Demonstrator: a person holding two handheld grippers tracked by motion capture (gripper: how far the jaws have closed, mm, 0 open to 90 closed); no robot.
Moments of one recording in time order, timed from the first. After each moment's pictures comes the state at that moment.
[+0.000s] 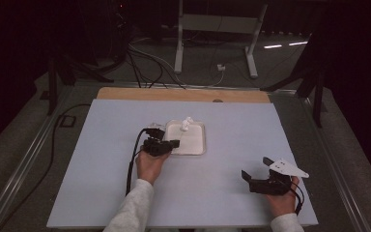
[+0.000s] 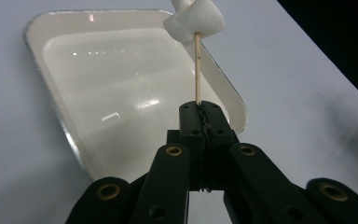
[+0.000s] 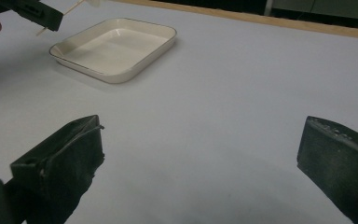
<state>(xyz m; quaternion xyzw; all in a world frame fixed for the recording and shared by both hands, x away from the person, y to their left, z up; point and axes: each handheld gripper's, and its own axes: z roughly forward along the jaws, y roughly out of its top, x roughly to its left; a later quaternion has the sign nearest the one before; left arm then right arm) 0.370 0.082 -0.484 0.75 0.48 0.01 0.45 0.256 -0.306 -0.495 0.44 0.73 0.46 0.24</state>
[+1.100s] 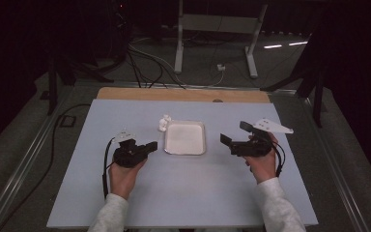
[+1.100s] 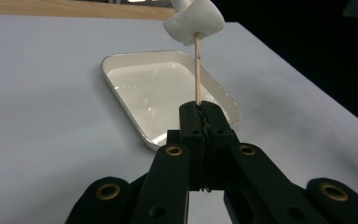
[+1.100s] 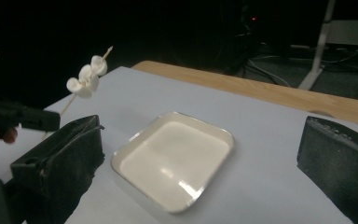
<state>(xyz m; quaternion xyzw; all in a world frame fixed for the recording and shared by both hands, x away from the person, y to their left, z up) 0.317 0.151 -0.464 0.72 0.45 0.08 0.52 0.335 -0.241 -0.411 0.40 0.71 0.55 0.18</state>
